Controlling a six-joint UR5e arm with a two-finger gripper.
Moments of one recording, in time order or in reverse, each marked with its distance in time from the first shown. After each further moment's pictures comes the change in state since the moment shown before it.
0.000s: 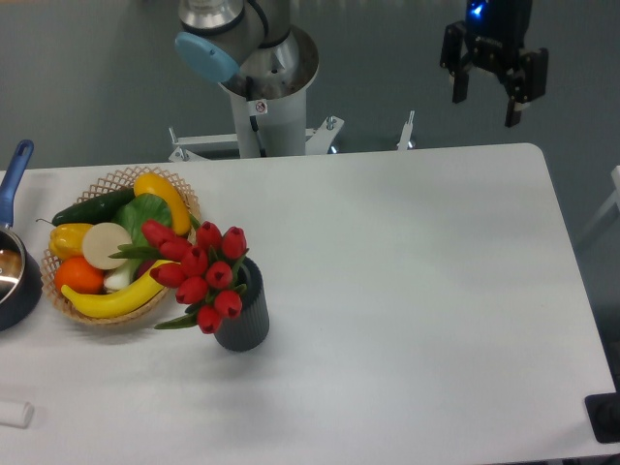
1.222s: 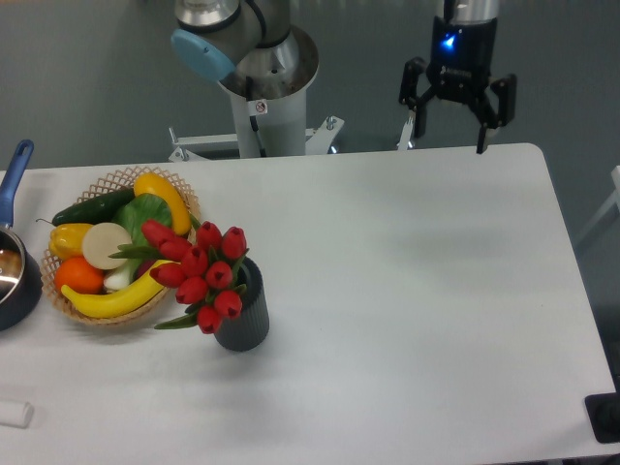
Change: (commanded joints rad) arm -0.097 0.005 -0.153 0.169 -0.118 -0.495
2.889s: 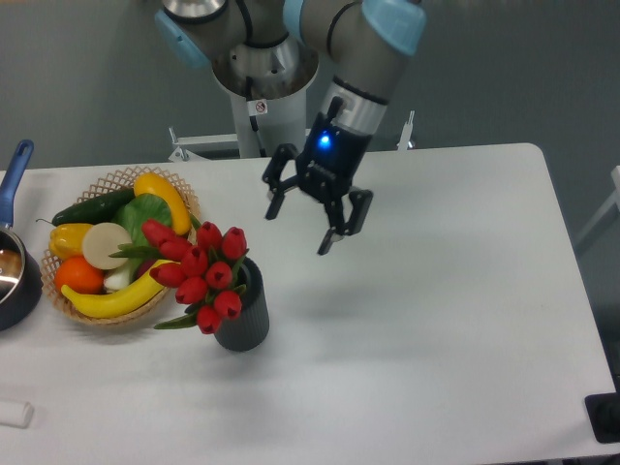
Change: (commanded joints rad) arm -0.334 -0.143 -0.089 0.216 -0.338 -0.181
